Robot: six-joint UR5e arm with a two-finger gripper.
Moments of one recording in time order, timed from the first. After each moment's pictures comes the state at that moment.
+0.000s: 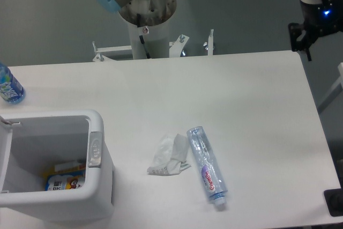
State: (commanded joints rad) arm 2.80 -1.77 -1.39 -1.05 1.75 0.90
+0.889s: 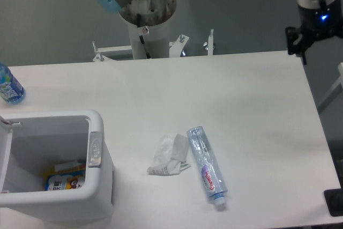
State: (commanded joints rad) arm 2.82 -1.77 -1.46 -1.05 1.62 0.81
